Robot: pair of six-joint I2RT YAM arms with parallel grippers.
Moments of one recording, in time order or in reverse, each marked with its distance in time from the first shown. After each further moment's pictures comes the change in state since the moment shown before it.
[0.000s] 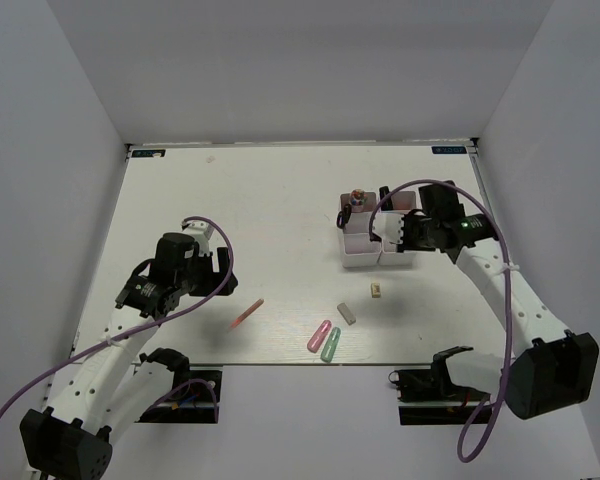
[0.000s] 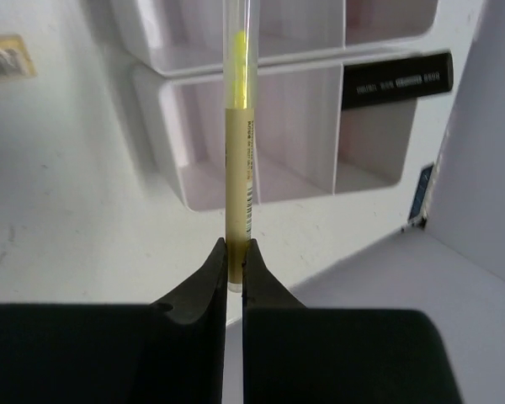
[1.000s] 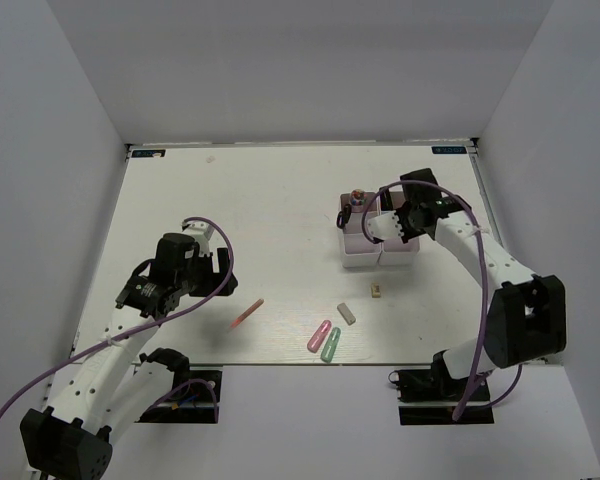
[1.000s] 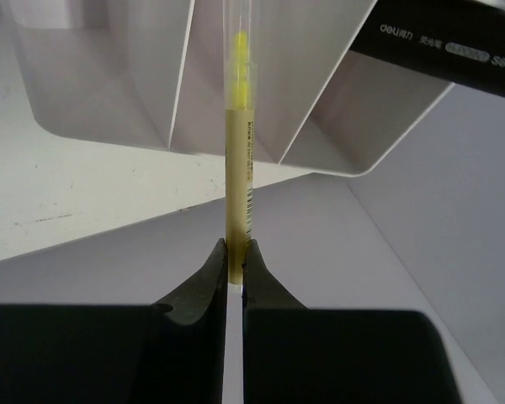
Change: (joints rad) left arm 0.000 0.001 -0.003 0.000 0.000 0.000; right arm 0.000 0.248 0.065 0.117 0.382 -0.396
